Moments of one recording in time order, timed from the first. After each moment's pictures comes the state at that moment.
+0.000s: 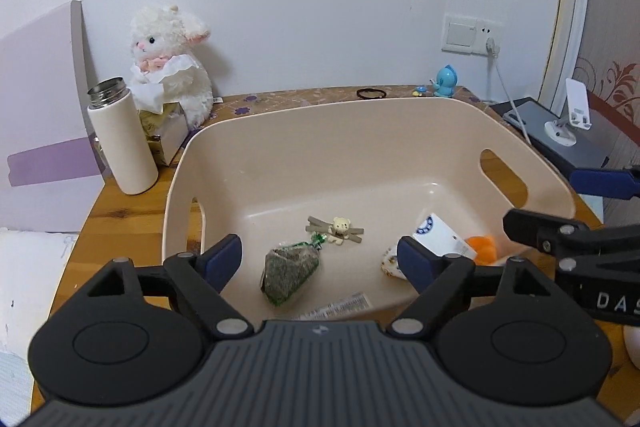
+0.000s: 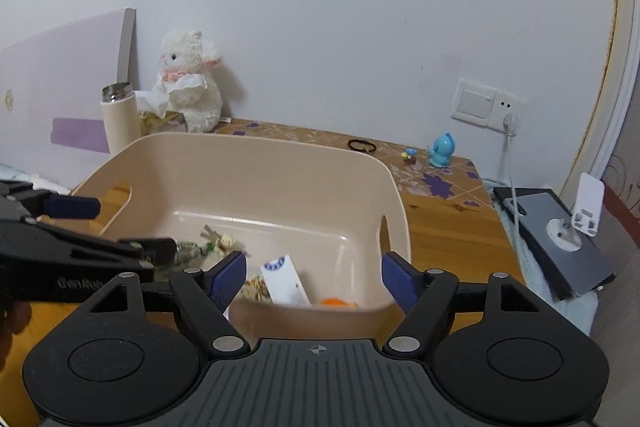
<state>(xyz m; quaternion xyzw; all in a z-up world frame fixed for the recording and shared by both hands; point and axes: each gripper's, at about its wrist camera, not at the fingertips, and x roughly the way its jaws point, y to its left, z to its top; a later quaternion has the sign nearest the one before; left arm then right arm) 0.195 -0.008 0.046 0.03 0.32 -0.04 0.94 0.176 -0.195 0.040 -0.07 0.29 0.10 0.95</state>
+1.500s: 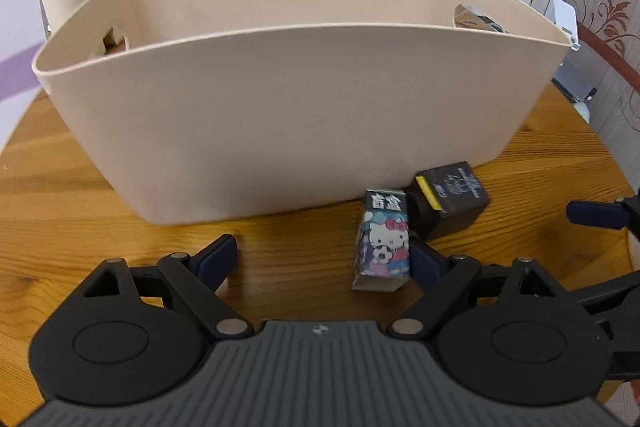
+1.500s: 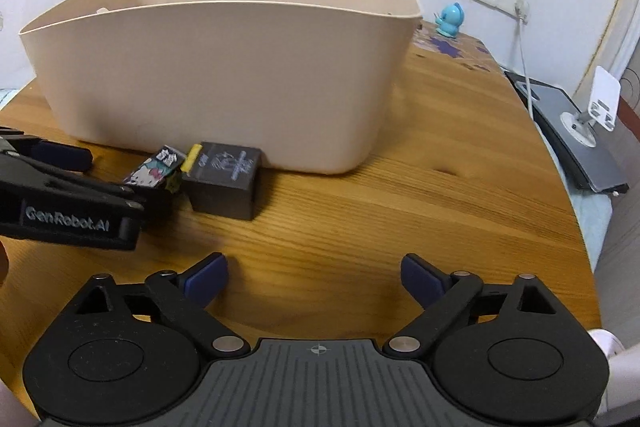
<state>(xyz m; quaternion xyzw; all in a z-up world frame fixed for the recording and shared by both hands) 0.179 -0.034 -0.053 0.01 0.43 -0.06 0.90 0.157 -0.219 -0.066 -0.09 0.42 0.10 0.90</state>
